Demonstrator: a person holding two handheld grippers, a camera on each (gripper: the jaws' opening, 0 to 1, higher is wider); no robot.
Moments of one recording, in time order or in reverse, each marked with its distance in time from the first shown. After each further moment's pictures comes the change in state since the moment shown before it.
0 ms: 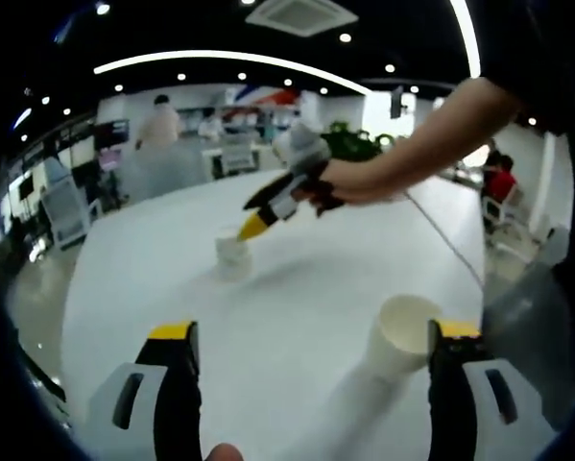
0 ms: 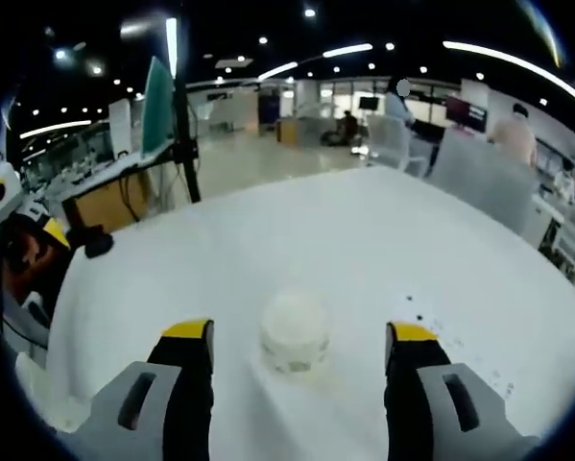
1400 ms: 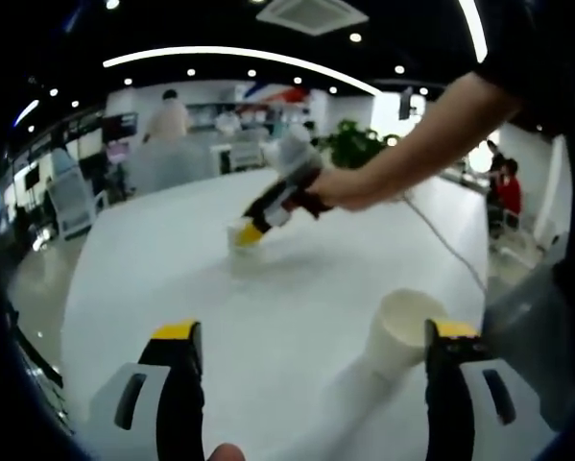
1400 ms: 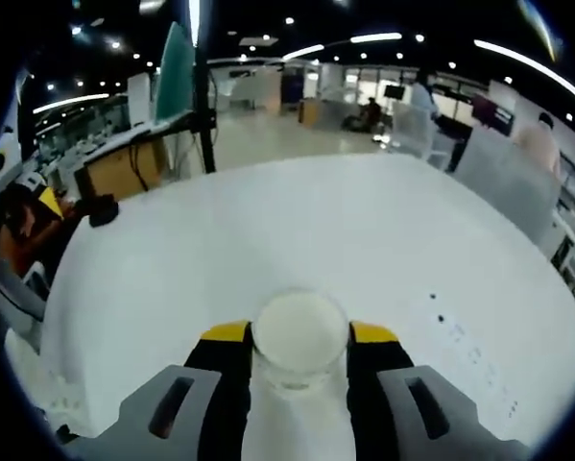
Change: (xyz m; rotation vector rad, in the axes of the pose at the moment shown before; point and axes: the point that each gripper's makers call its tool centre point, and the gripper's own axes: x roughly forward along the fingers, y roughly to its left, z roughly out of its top) left arm -0.008 0.003 -0.005 -0.035 0.002 0.023; right arm 0.010 0.021 -0.014 -0.069 0.091 0.052
